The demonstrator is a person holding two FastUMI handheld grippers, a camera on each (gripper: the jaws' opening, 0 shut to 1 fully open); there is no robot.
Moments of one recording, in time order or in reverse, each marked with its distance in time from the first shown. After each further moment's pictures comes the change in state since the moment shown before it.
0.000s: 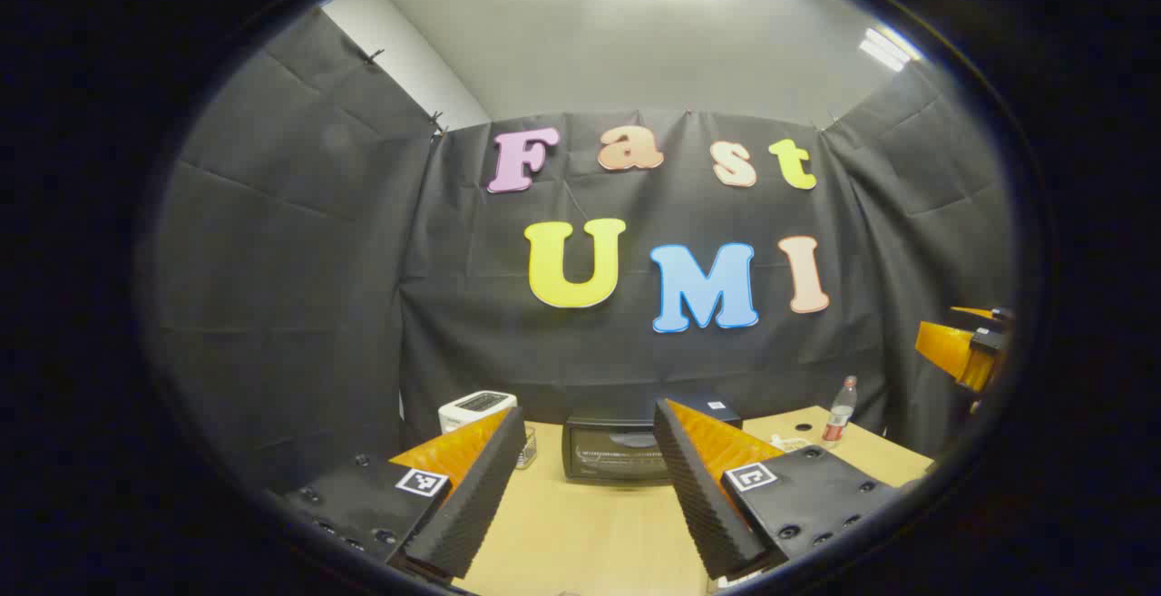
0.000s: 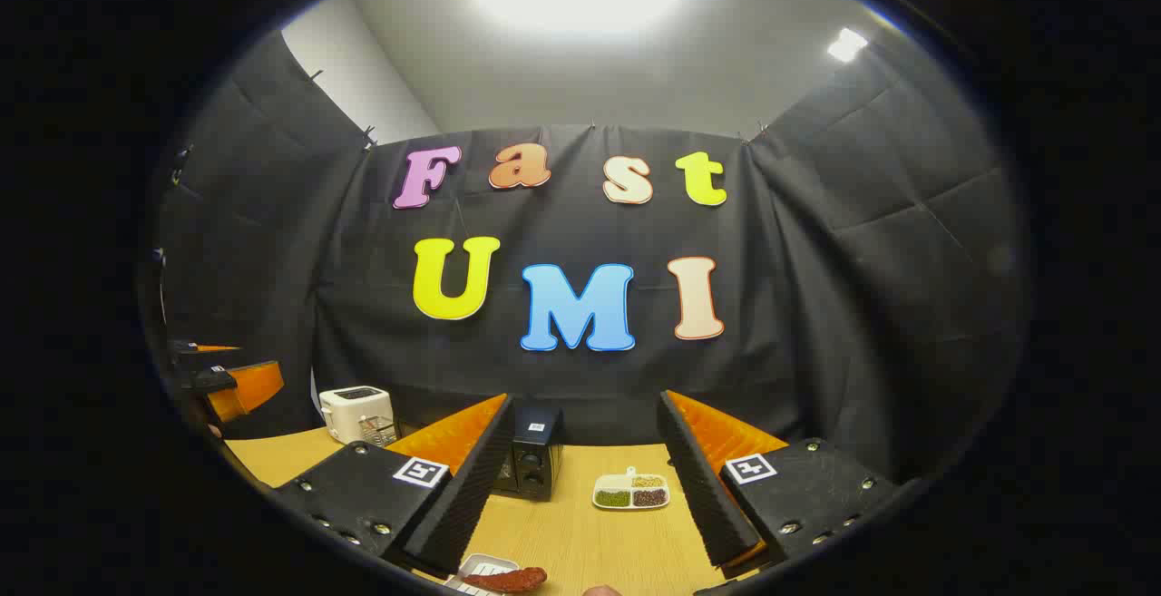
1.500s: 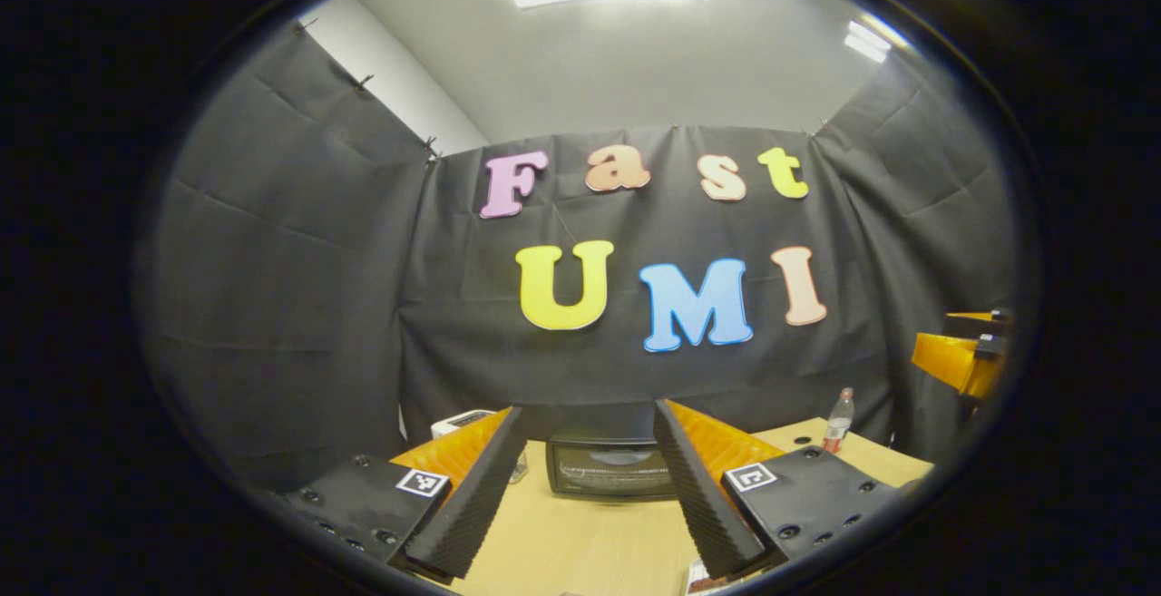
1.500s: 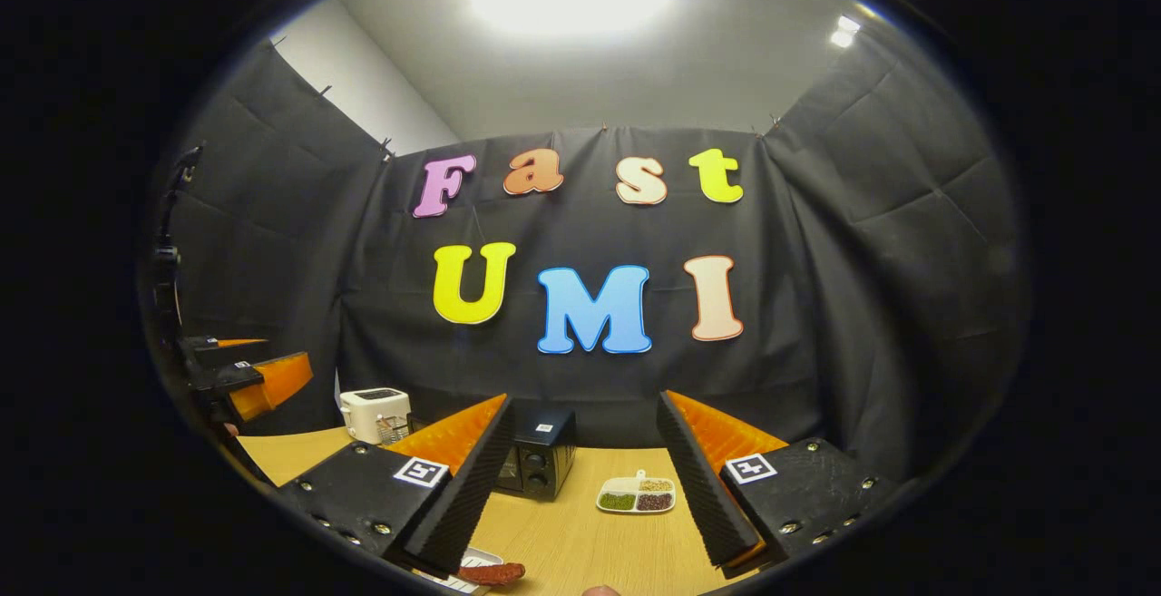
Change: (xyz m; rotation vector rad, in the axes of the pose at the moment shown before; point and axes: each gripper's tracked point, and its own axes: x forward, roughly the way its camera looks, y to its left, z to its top) left arm 0.002 -0.062 0.010 0.038 -0.049 0.004; right arm -0.002 -0.042 -0.006 0.002 -0.012 0.076
